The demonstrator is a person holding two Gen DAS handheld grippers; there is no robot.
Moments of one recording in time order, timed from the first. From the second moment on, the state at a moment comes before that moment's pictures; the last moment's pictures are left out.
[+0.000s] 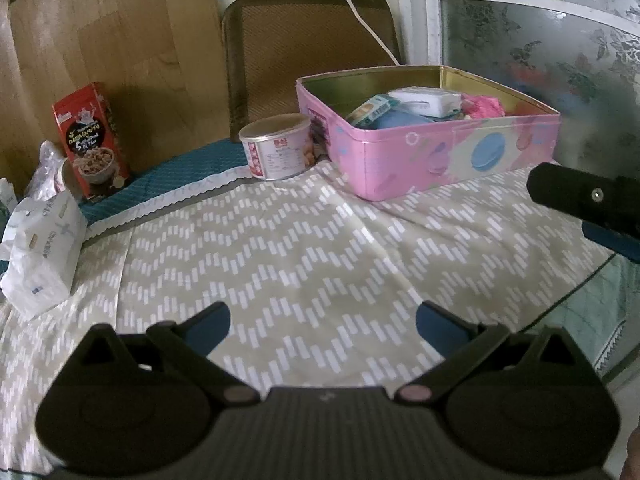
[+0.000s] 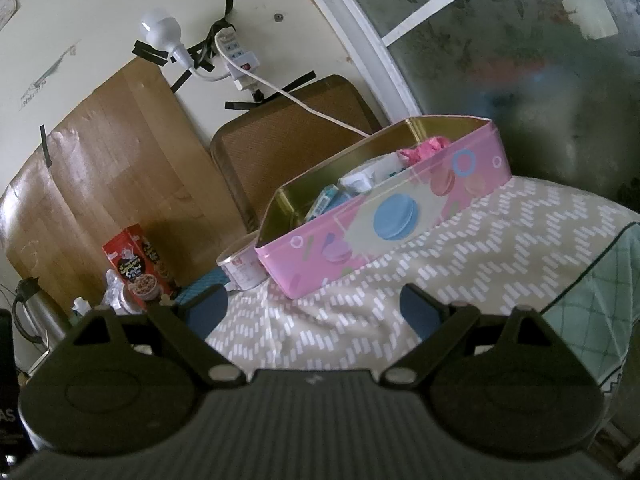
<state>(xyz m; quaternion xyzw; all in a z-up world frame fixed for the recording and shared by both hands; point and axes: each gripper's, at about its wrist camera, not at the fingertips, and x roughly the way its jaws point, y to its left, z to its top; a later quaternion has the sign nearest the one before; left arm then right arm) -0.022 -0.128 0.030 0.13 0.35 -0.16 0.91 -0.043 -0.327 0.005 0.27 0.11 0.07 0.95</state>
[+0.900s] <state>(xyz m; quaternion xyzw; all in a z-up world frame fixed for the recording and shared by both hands) -0.026 -0.129 0.030 0.13 0.36 -0.17 0.91 -0.043 -0.327 0.002 0.28 0.11 0.07 0.95</state>
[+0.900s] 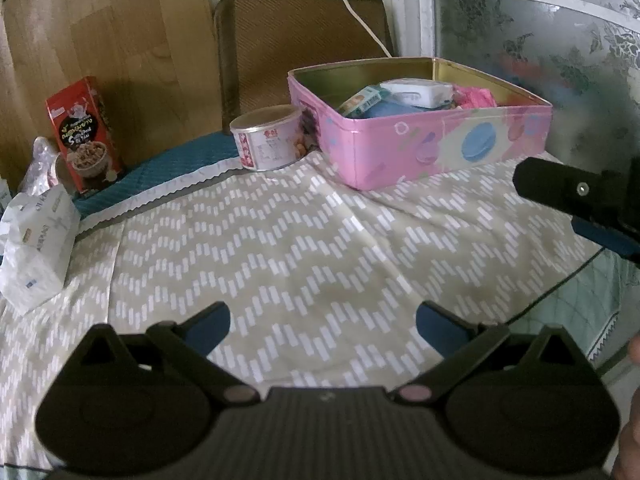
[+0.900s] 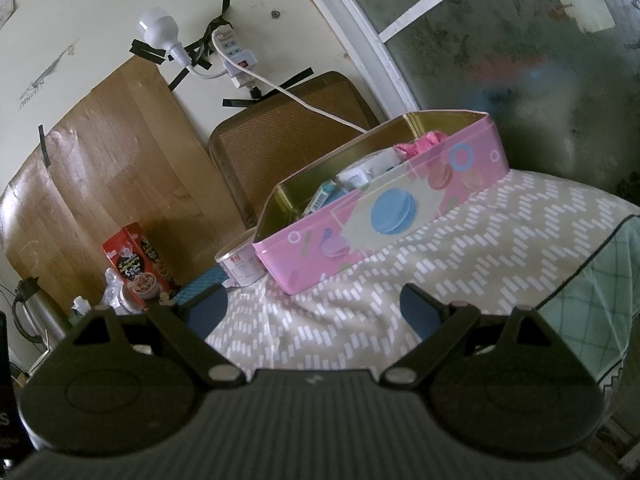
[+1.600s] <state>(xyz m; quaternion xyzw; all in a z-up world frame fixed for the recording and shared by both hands) -0.026 -0.125 0.034 0.11 0.36 -0.19 0.91 -0.045 -0.326 0.001 0.28 0.11 0.06 0.95</state>
